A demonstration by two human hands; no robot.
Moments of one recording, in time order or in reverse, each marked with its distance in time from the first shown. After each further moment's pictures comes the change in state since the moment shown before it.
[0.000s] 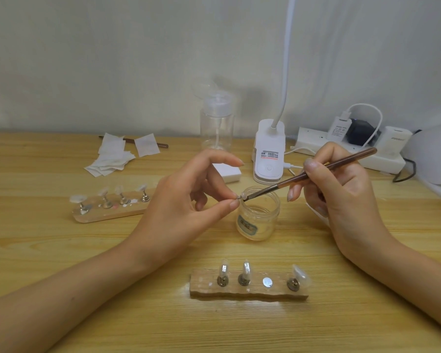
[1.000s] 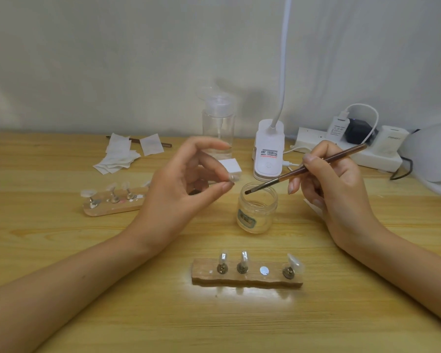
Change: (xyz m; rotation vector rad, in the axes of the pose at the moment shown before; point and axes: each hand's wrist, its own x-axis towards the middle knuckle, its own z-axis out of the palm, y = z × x) left_hand 0.002 0.007 -0.002 -0.152 0.078 -0.051; right_hand 0.004 0.004 -0.002 0.026 0.051 0.050
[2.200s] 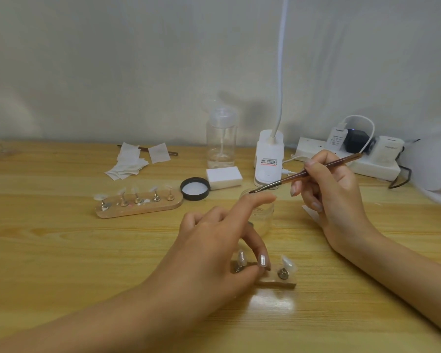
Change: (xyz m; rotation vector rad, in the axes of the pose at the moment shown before) left_hand -0.053 0.039 0.033 0.651 -0.278 -0.040; right_hand 0.001 -0.003 -0.003 0.041 0.063 0.046
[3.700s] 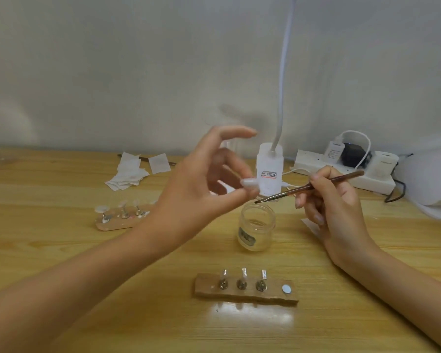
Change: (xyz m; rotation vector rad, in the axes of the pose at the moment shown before) left_hand 0.055 -0.008 -0.045 -0.535 0.241 0.132; right_hand 0.002 0.002 -0.004 0.045 0.036 0.028
